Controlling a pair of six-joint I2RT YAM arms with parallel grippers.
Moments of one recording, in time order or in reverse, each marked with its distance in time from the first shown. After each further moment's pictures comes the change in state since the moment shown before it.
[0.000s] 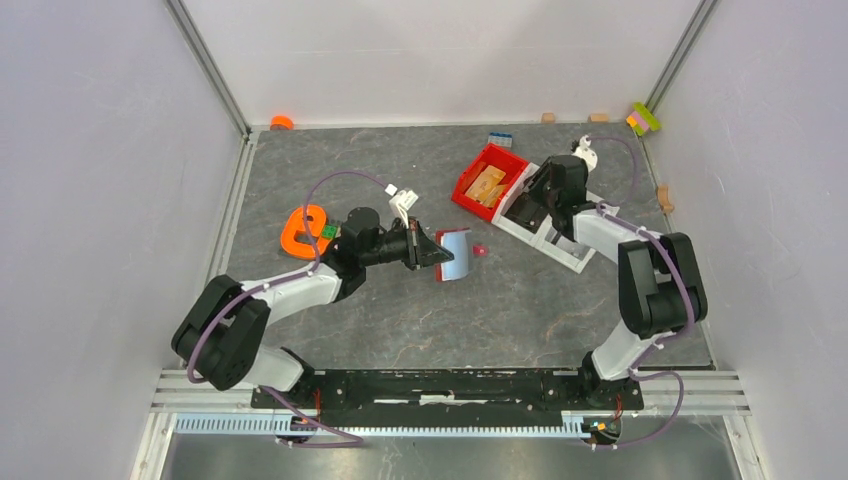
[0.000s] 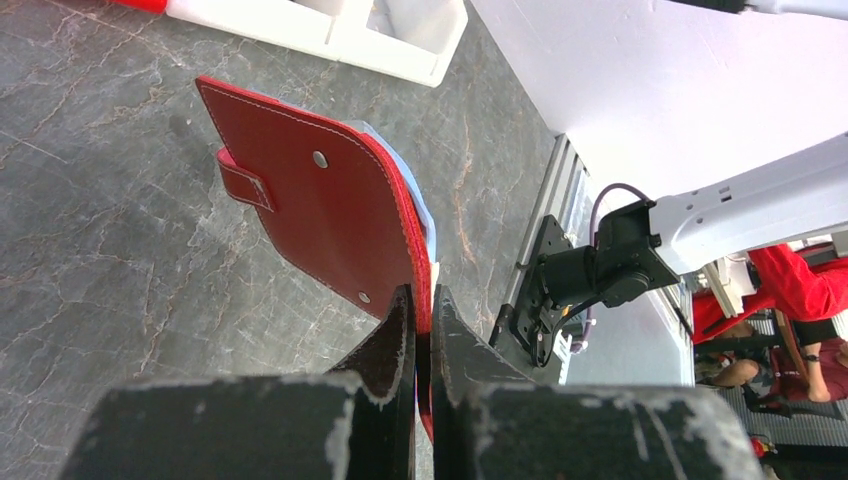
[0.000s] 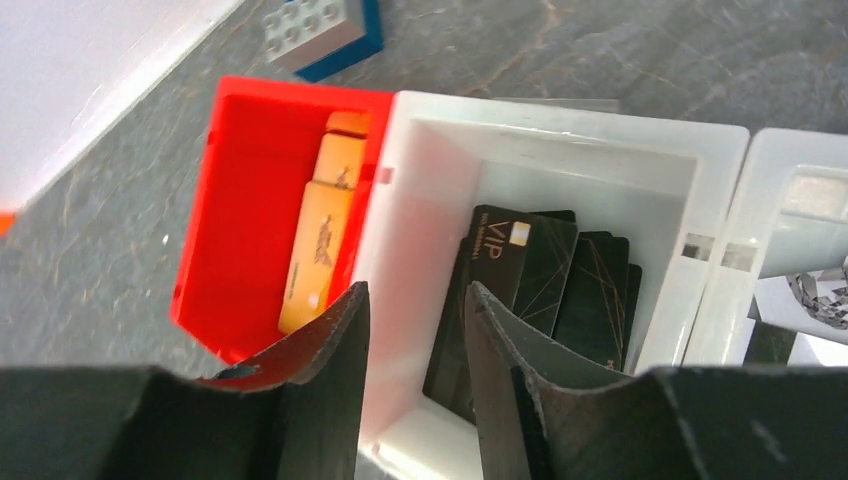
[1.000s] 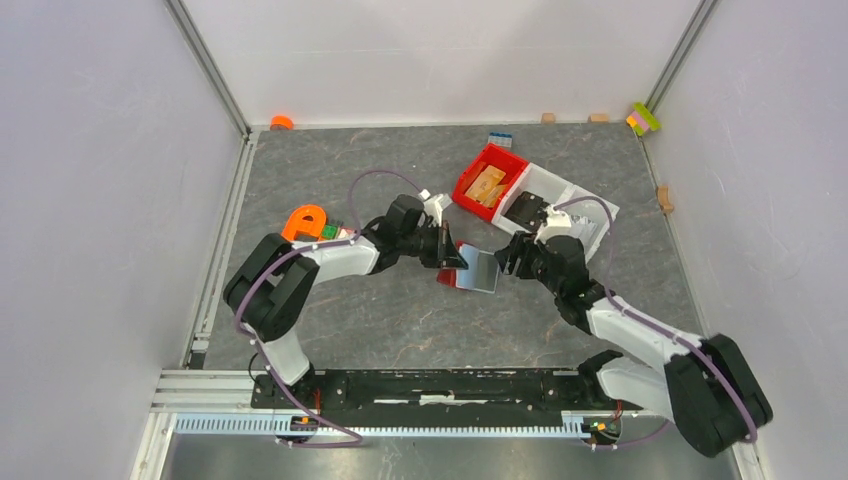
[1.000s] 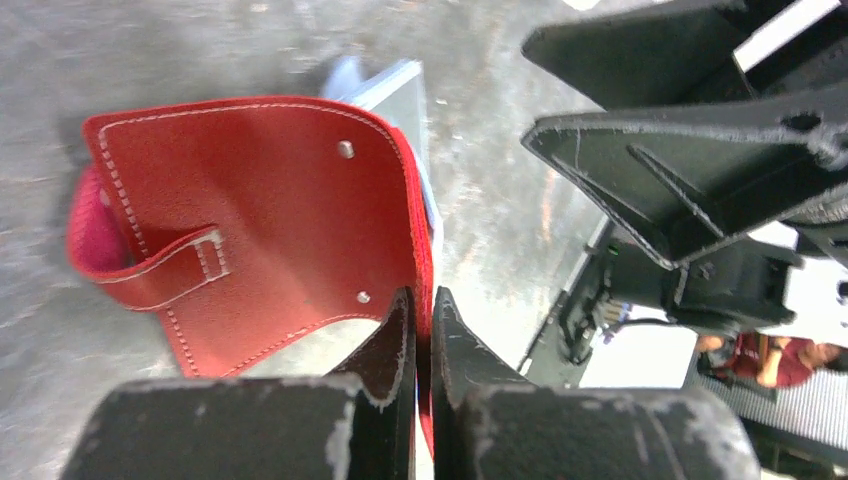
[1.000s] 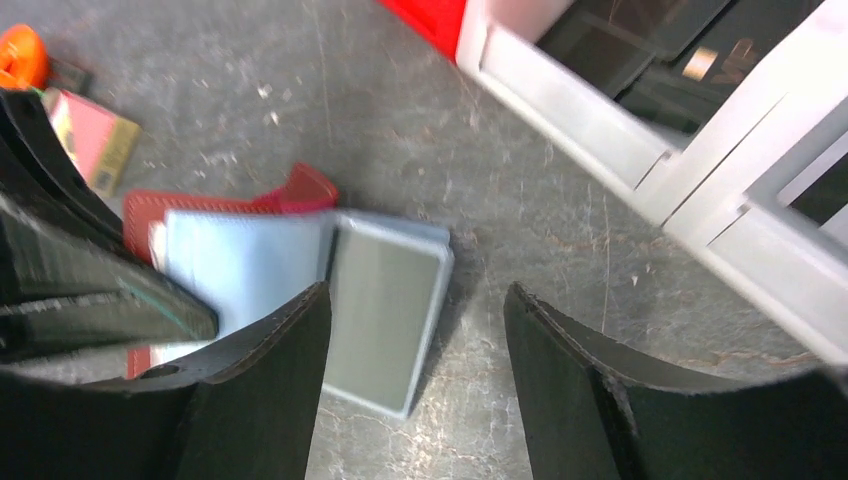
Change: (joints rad) left arm -0.058 0.346 0.296 -0.367 -0.084 0.017; right arm 0.266 -0.569 -0.600 0.094 -0.185 -0.253
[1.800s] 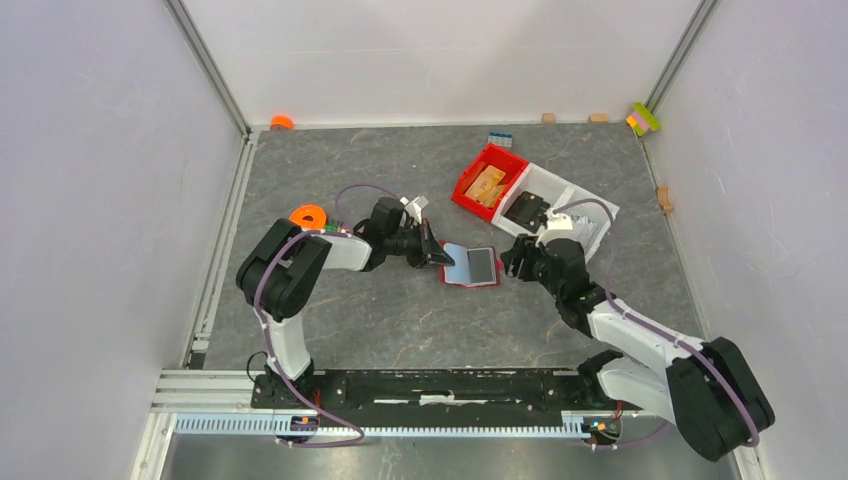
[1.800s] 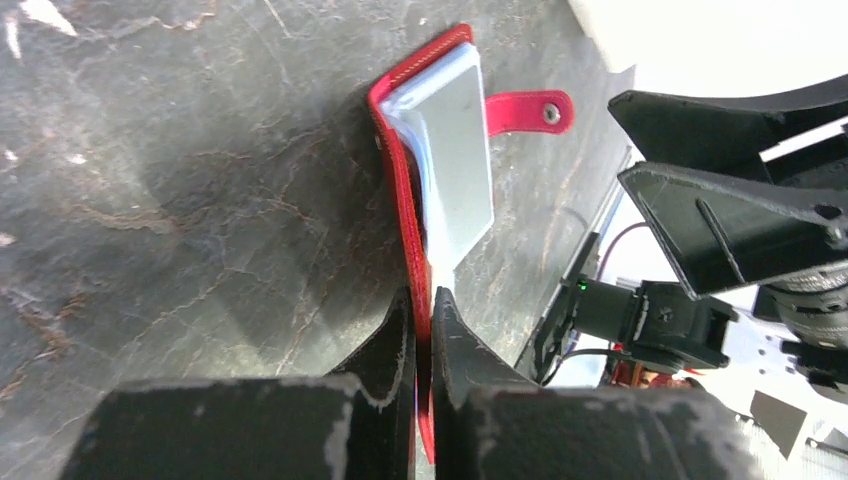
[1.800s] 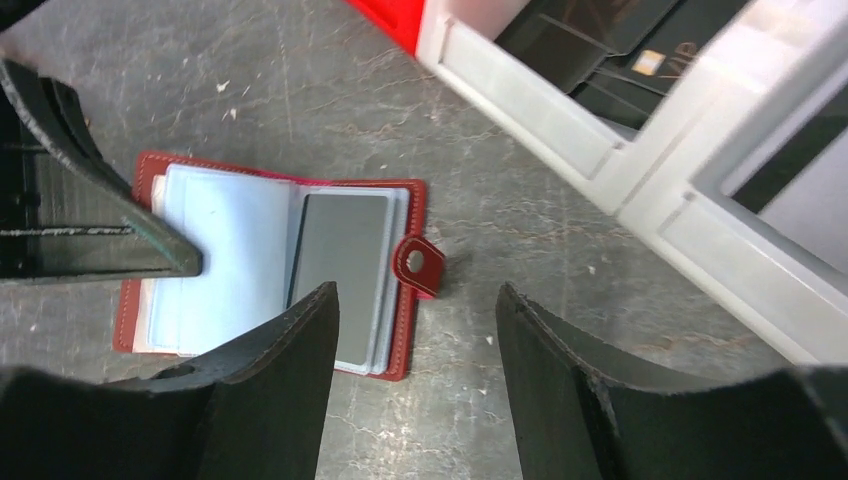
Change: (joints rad) left arm 0.128 0.117 -0.076 0.201 0.146 -0.174; right arm 0.009 -0.079 -0.033 -0.021 0.087 -0.047
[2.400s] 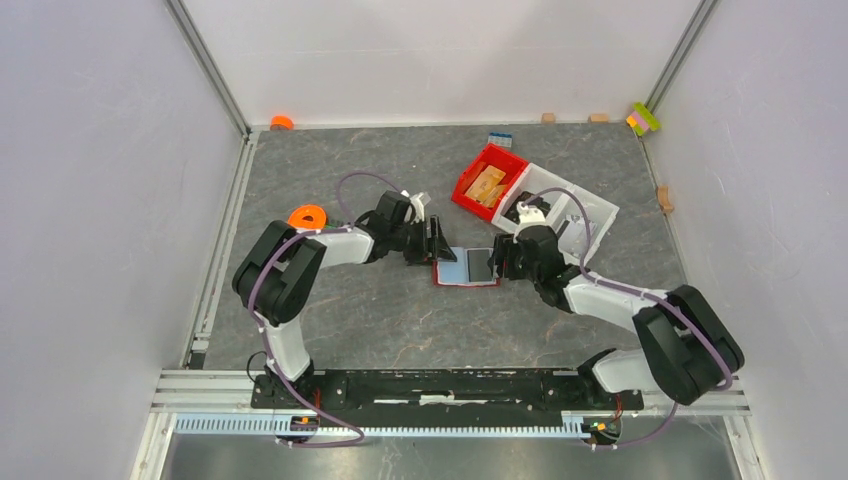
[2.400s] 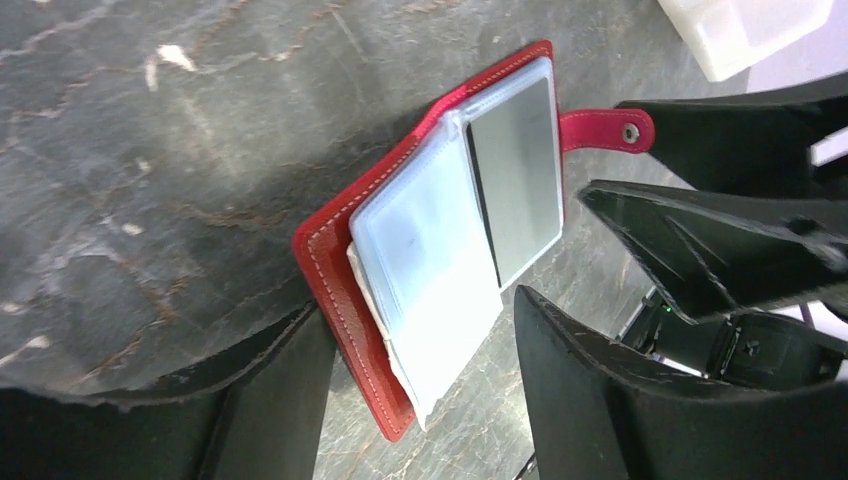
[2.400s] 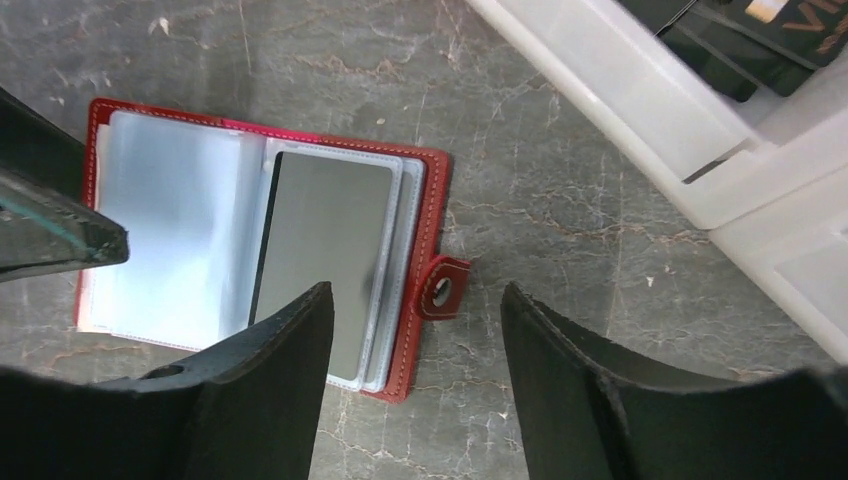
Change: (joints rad) left arm -0.014 -0.032 0.100 -0.289 -0.174 0.175; right arm 0.057 0.274 0.161 -0.090 -0.009 -0.047
